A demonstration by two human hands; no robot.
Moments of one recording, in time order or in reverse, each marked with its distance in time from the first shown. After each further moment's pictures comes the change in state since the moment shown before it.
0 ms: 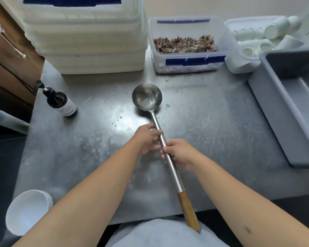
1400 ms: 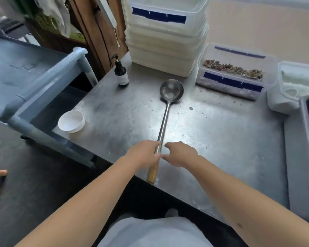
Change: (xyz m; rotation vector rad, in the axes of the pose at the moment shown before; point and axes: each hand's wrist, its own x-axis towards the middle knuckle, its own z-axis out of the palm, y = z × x) left_hand -0.173 -0.110 0.098 1.146 0.482 0.159; right_hand -0.090 0.029 -0.055 -1.555 -0.160 -0.538
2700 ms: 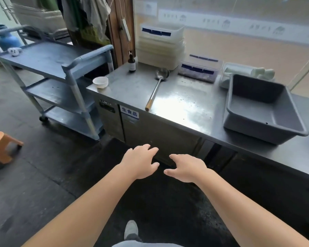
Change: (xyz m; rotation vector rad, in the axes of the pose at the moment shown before) left_hand -0.477 0.097 0.268 0.254 0.268 0.064; right_hand -0.505 0.001 0.256 -0.133 0.111 -0.028
